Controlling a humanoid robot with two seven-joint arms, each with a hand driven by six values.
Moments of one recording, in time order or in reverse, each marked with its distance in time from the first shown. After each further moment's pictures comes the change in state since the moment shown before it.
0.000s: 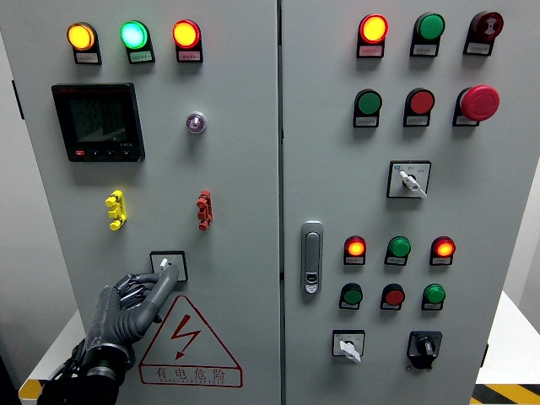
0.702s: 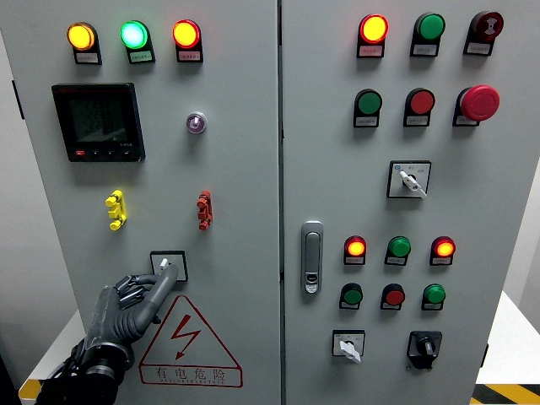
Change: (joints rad) left arm -0.007 0.006 0.000 0.002 0.002 0.000 0.031; right arm -0.001 0.000 0.000 0.000 0.000 0.000 -0.001
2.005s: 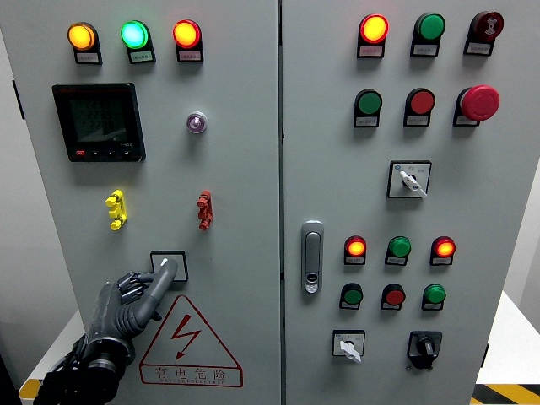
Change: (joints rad) left arm -0.025 0.005 0.000 0.015 0.000 0.000 0.013; right arm 0.000 0.000 0.000 0.000 0.000 0.000 0.001
